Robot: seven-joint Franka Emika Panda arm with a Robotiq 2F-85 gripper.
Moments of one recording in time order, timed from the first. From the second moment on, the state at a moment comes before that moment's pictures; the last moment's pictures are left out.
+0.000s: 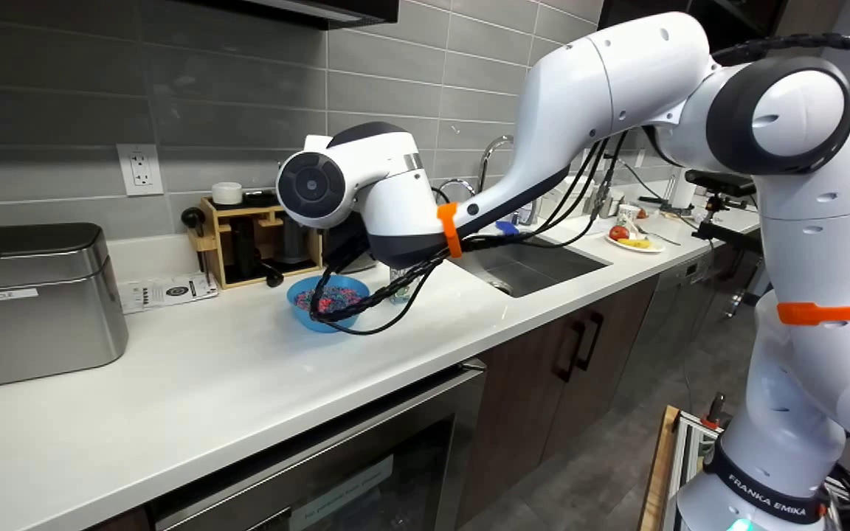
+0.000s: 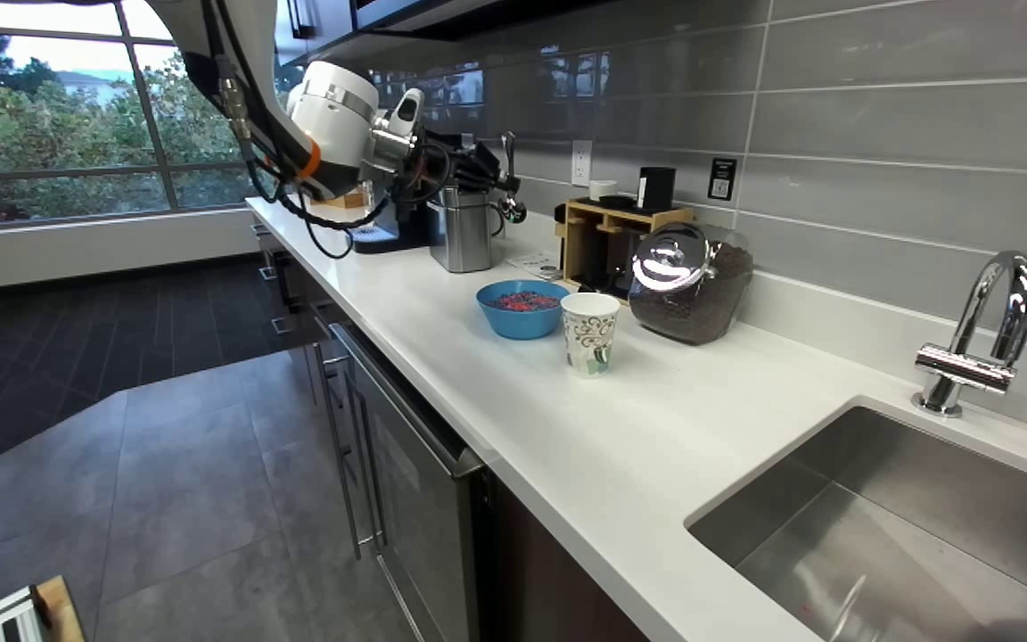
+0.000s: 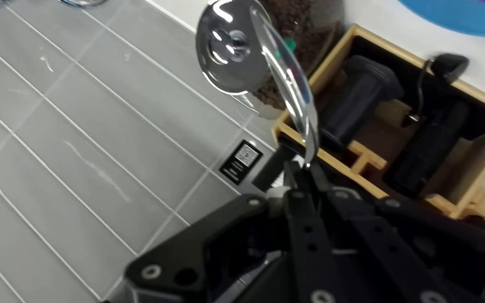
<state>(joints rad) 0.30 0.45 0.22 -1.59 -1.50 1.96 1.25</state>
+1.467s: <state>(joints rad) 0.35 0.70 0.22 -1.15 -1.01 1.88 0.67</state>
